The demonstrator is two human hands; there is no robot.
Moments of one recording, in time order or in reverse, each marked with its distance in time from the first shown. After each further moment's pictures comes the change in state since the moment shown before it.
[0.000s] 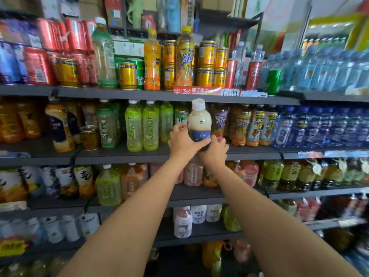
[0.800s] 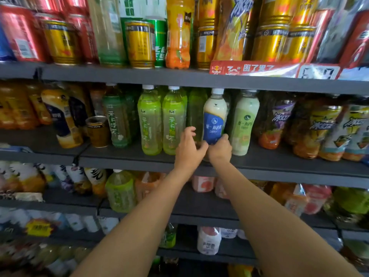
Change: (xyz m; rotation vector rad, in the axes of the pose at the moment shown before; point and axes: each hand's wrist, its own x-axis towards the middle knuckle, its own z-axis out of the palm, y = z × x) left_hand 0.109 -0.135 0.052 -0.002 0.051 -0.184; right_hand 0.157 0.001 0.172 0.225 -0.131 0.132
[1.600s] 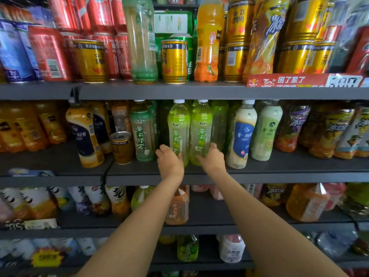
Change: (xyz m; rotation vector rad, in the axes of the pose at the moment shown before) left_hand 0.028 -0.077 -0.099 0.186 0.129 -0.331; right_hand -0.052 -0.058 0.073 -0.200 -0.105 -0.078
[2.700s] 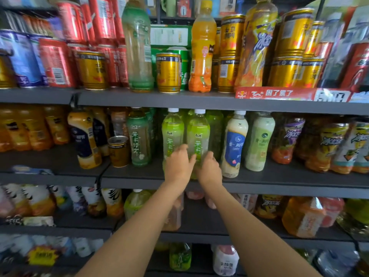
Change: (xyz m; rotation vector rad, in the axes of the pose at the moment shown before) left_hand -0.027 0.037 0.001 0.215 -0.023 0.363; right_hand -0.013 0.011 -0.015 -0.112 -0.001 -0.119
